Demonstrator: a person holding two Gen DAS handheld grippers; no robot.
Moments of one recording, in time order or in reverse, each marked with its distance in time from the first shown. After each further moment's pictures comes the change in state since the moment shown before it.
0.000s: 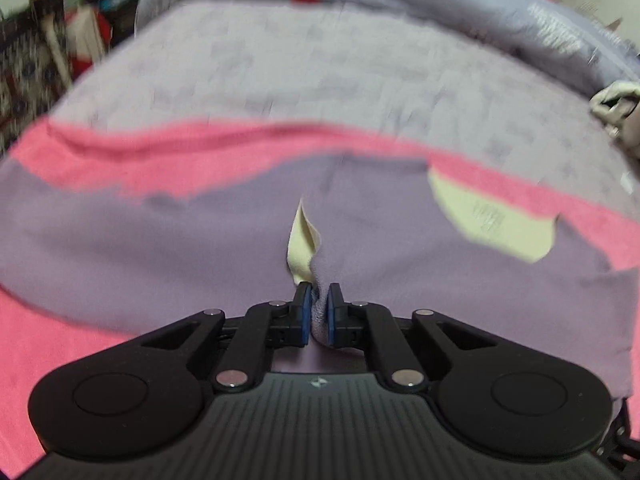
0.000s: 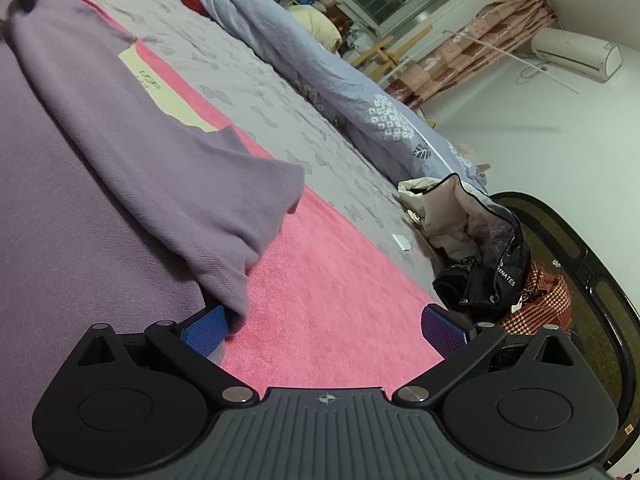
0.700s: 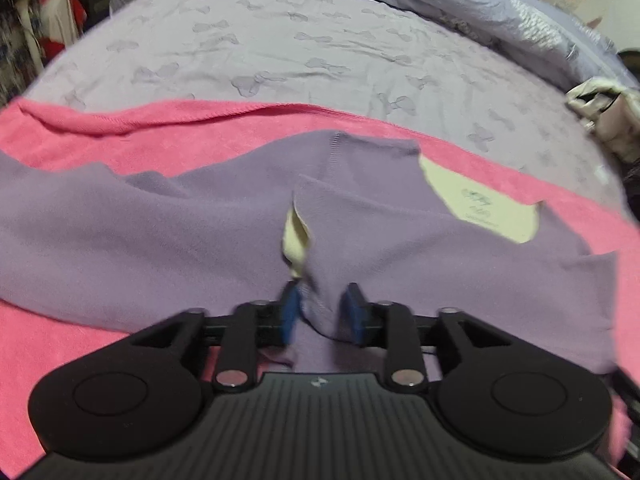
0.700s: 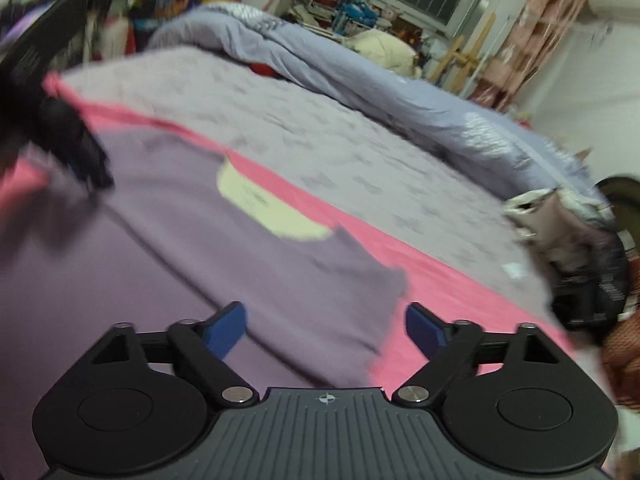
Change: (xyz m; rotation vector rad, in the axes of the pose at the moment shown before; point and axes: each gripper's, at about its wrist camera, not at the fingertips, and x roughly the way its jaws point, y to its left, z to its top) left arm -0.005 0.023 0.002 -0.006 0.033 -0.149; right arm -0.035 -0.016 0.103 0.195 -0.012 0.502
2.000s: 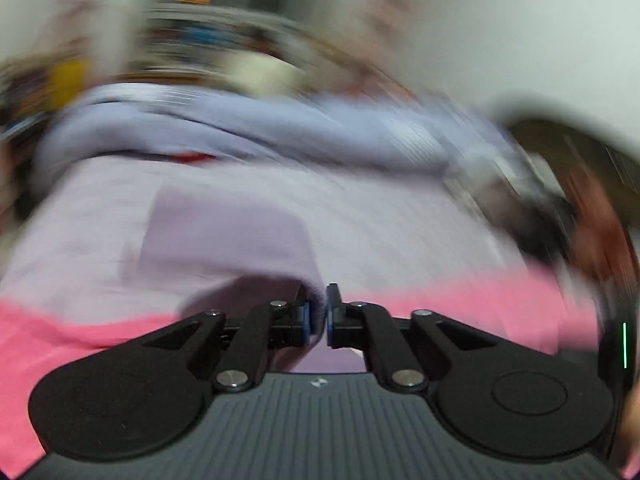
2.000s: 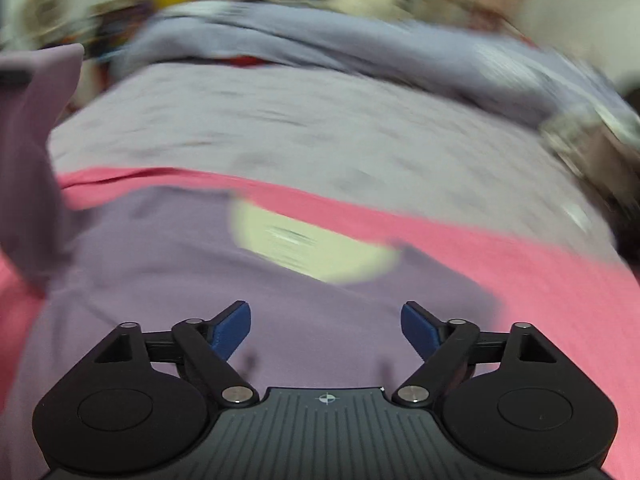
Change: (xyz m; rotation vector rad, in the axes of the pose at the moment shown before) left arm -0.091 -0.023 0.026 0.363 -0.317 -0.232; right arm 0.051 -0.034 0.029 0.321 0.169 -0.030
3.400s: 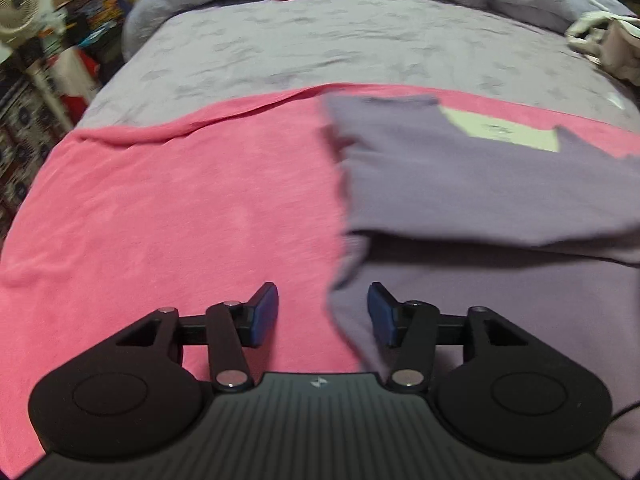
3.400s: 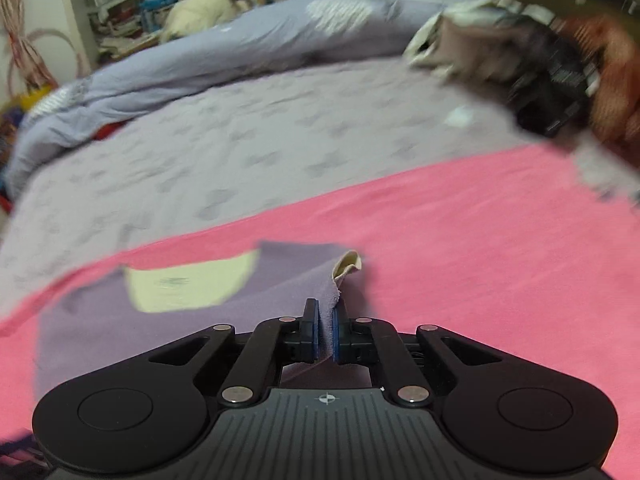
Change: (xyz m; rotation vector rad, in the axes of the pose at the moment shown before) left arm 0.026 0.008 -0.092 -0.151 0.348 0.414; right arm -0.020 -0.058 -0.002 0.315 0.026 -0.131
